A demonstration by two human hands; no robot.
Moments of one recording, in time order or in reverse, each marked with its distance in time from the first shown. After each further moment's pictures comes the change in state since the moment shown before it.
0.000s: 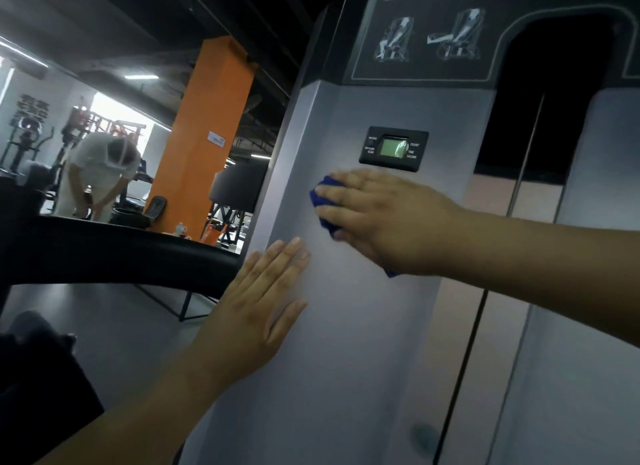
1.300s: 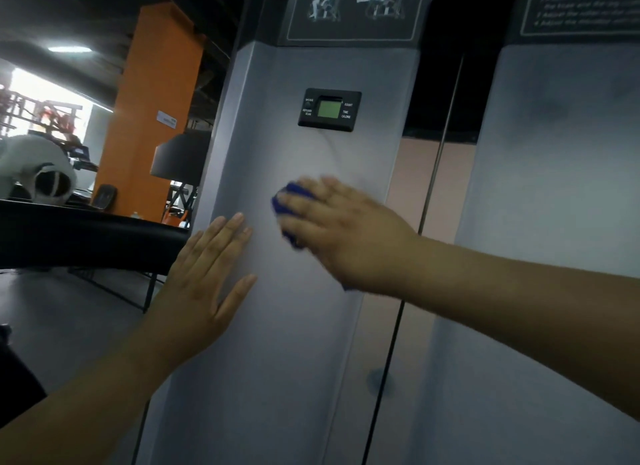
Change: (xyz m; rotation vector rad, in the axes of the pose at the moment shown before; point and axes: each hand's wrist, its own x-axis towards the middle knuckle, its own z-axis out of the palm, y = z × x) left_hand -0.012 0.003 0.002 -0.024 0.011 -0.015; right_hand -0.060 -0.051 0.020 0.076 0.072 0.094
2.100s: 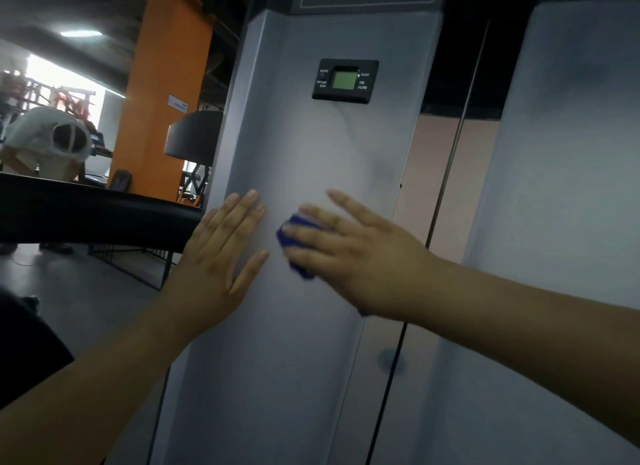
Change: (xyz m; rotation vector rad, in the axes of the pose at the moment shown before) left_hand -0.001 0.003 -0.005 0.006 -0.017 -0.001; right_hand -0.032 -0.036 0.020 -0.080 -0.053 -0.097
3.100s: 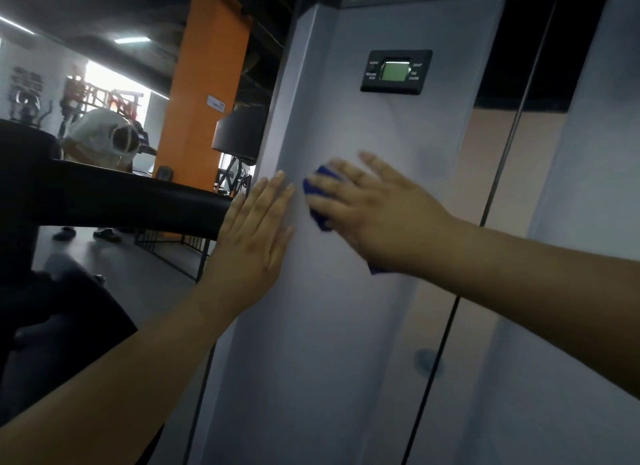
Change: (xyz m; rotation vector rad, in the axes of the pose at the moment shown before) left_hand 0.003 -0.006 -0.010 0.097 0.035 -0.101; right_hand 0.056 0.012 0.000 -0.038 0.000 0.113
